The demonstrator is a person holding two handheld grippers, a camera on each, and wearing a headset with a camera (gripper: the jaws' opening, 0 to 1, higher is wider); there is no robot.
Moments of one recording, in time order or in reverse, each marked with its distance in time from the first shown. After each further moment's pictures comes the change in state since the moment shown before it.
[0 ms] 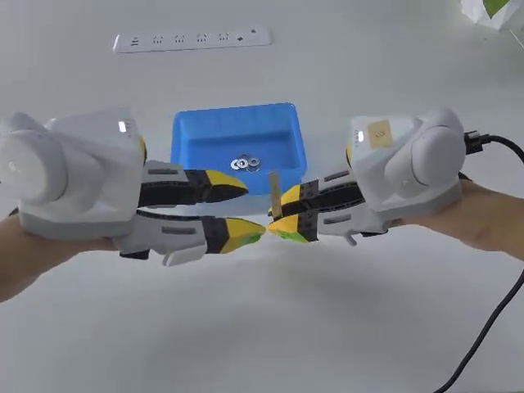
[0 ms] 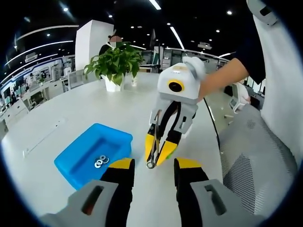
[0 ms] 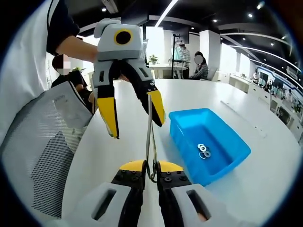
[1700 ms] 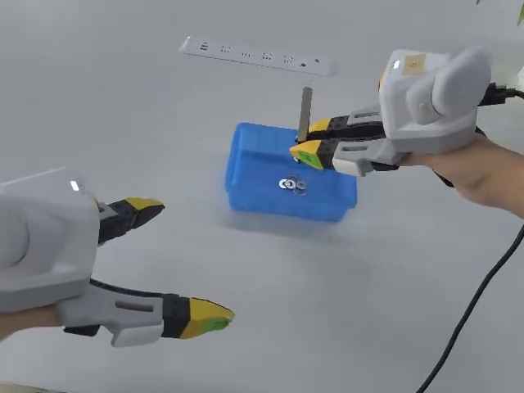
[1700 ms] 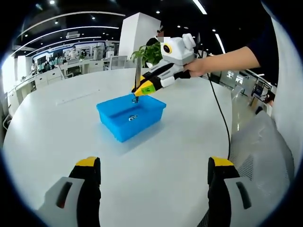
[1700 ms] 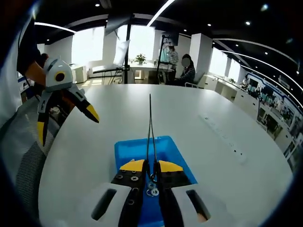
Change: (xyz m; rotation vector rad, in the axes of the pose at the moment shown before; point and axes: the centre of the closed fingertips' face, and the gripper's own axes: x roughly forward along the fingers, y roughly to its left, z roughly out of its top) left arm -0.072 0.010 -0.071 -0.271 0.018 0.289; right arm 0.035 -0.106 0.054 -0.047 0.024 -0.133
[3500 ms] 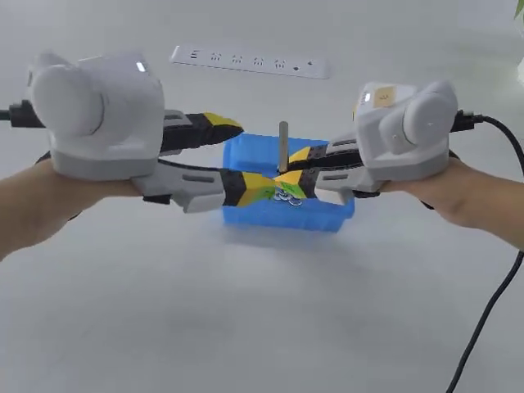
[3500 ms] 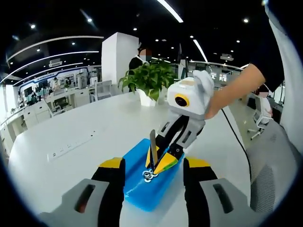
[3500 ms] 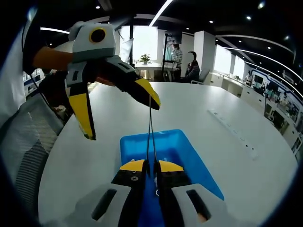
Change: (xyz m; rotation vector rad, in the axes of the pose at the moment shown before) left arm 0.071 0.041 0.124 0.231 -0.170 -0.110; right arm 0.009 0.014 -0.012 0.025 -0.014 0.065
